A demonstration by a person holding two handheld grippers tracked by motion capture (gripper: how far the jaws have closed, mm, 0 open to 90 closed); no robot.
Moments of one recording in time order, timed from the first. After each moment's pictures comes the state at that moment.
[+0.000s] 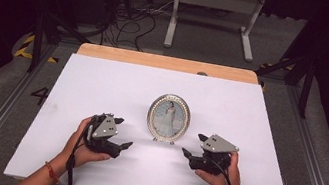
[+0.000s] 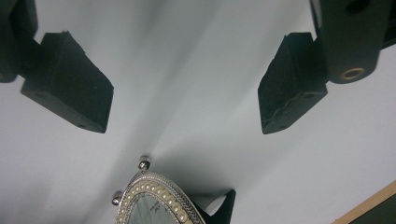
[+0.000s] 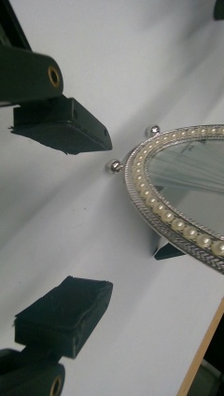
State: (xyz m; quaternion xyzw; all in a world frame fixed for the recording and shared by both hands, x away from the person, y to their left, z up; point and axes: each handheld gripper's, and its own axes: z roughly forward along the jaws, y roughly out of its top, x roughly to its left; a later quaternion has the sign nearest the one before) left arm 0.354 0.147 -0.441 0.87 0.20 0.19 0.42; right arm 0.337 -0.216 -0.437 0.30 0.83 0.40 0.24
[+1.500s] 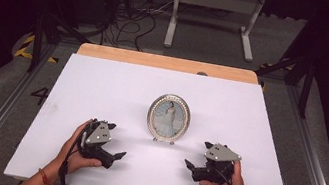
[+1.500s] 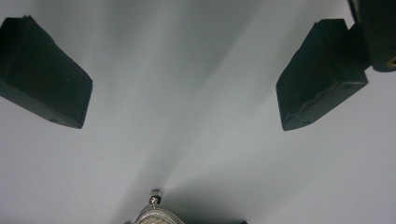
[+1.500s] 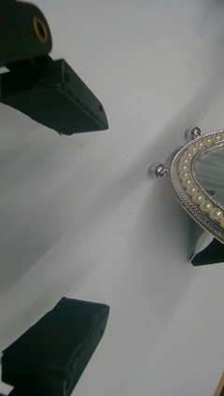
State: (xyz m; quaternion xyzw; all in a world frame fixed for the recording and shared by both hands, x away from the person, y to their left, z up) left arm 0.344 0.158 -0.458 0.87 0.21 0.17 0.42; right arm 0.324 -0.230 -0.454 0.31 0.84 0.39 0.23
